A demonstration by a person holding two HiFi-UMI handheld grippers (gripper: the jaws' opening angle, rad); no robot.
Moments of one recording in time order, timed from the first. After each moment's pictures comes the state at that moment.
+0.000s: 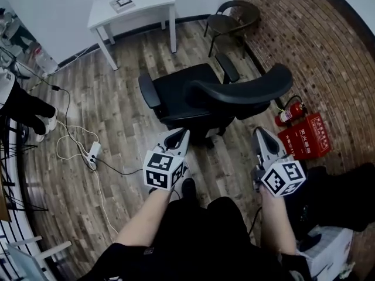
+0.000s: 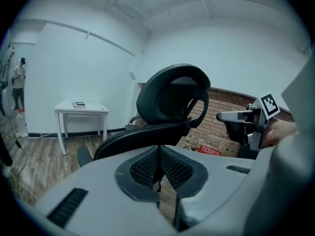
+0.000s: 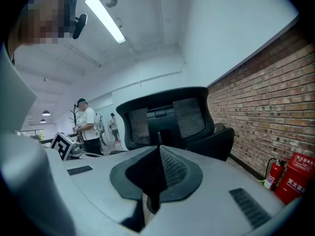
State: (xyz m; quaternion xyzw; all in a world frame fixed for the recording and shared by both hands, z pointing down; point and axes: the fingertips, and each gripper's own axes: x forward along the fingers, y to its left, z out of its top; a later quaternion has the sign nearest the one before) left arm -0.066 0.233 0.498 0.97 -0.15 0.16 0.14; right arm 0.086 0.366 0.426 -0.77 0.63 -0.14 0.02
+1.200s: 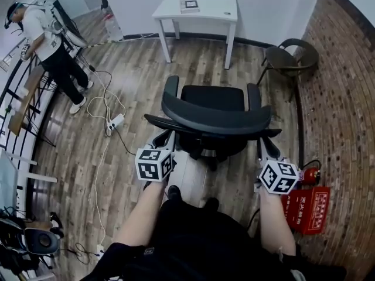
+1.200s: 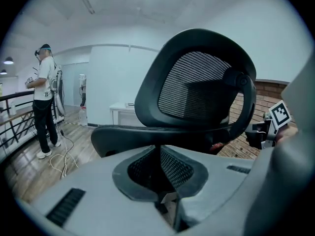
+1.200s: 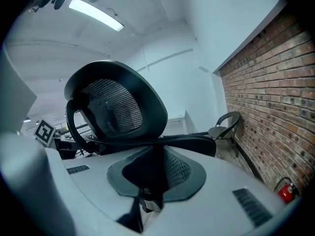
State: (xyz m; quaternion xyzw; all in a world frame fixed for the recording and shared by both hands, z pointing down) left arm 0.001 0.238 0.505 0.85 -0.46 0.17 0.18; right arm 0.305 0.316 0.489 -0.66 0.72 -0.21 -0.05
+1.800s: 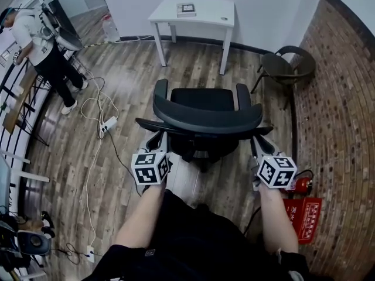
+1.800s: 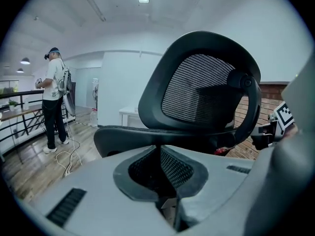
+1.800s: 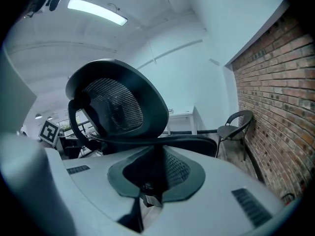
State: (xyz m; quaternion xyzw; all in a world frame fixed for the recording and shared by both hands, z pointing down) left arm 0.020 0.205 0.504 0.82 -0.53 0.14 0.18; right arm 0.332 0.261 0.490 -0.61 0.76 -0.22 -0.08
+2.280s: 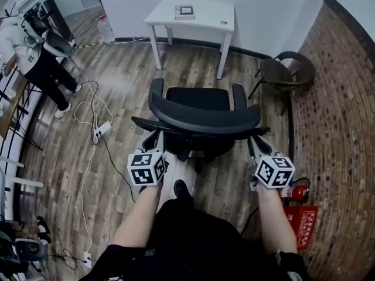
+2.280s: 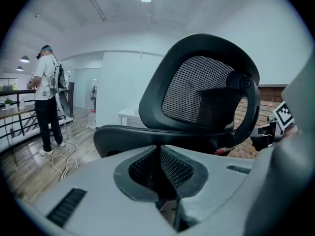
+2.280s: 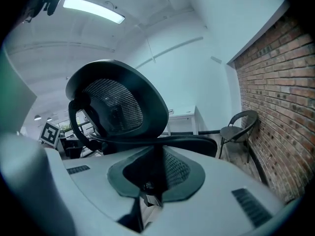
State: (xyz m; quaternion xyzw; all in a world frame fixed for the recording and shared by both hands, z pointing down) left arm 0.014 0.127 0.503 0.82 -0.53 0.12 0.17; right arm 0.326 0.185 0.490 -0.61 0.76 -0.22 -0.08
